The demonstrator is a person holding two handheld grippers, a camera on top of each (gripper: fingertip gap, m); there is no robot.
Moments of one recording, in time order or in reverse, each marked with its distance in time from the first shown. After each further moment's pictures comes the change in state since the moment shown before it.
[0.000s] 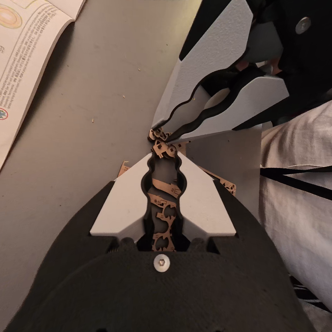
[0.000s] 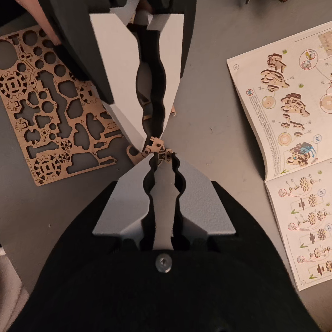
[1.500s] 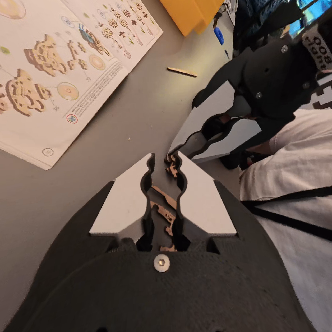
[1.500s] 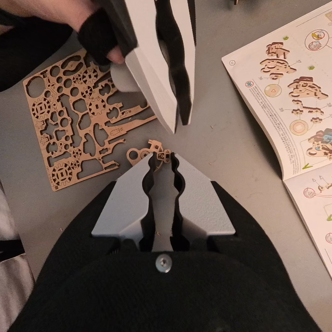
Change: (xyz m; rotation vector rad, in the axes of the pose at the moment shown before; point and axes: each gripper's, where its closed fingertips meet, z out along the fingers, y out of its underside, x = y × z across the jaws) left arm -0.025 -0.032 -0.022 0.265 0.072 -0.209; right arm 0.001 -0.001 0.001 0.122 -0.122 0.135
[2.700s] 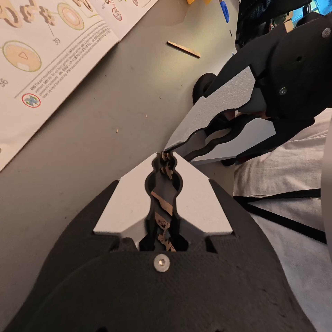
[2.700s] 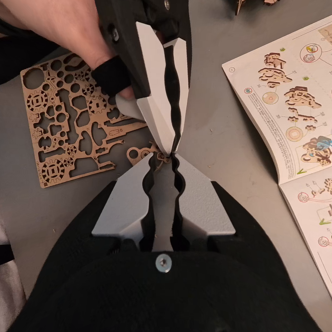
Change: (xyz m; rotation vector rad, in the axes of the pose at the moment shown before) left arm 0.005 0.017 0.024 -0.099 0.031 -0.079; right arm 0.000 -0.001 0.001 0.022 0.018 -0.046
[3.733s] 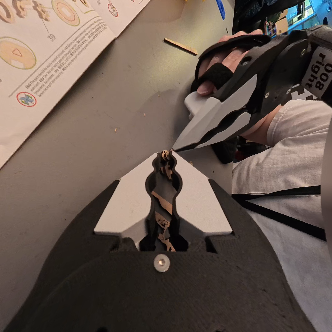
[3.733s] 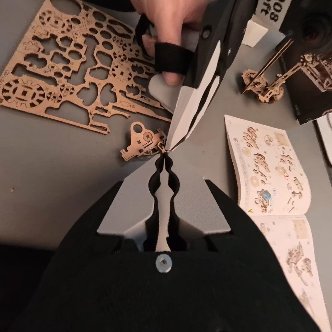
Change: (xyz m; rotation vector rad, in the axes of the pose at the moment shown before) left arm 0.001 0.002 0.000 -0.009 0.023 0.003; right arm -0.001 0.004 -0.009 0.220 0.058 -0.588
